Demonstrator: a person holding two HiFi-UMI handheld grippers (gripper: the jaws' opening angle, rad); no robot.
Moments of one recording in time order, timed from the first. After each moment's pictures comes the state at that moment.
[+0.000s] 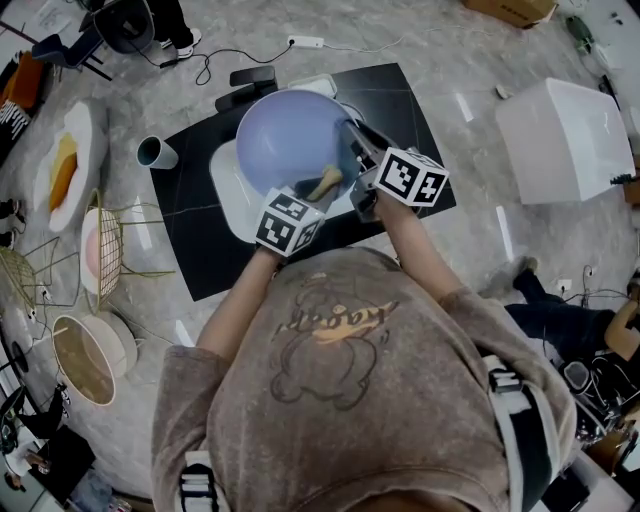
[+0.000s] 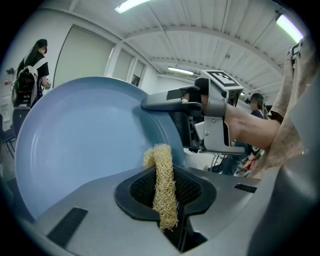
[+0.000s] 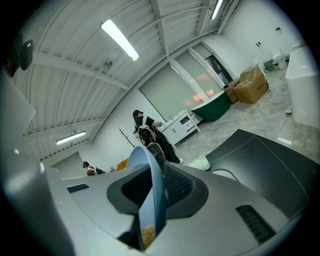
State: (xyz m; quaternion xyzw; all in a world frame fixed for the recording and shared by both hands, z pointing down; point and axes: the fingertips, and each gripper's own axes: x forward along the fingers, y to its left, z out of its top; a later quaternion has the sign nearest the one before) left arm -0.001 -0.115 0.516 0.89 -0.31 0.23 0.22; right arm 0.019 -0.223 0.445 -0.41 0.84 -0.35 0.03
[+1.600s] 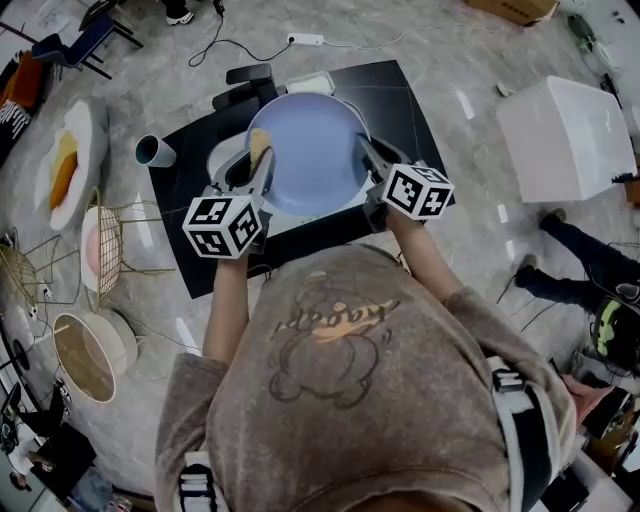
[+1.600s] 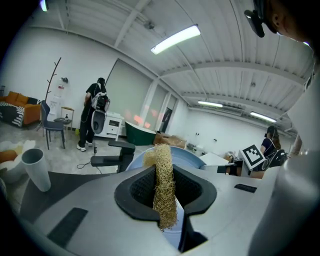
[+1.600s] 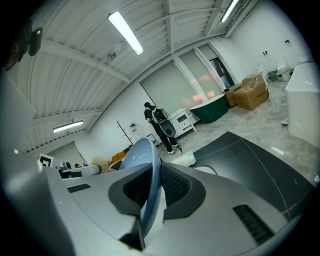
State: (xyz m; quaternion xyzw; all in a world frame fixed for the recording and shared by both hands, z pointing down) left arm -0.122 -0.154 0.429 0.83 -0.51 0.06 0.21; right arm 0.050 -0.201 0.466 -0.42 0.85 -0.32 -0.02
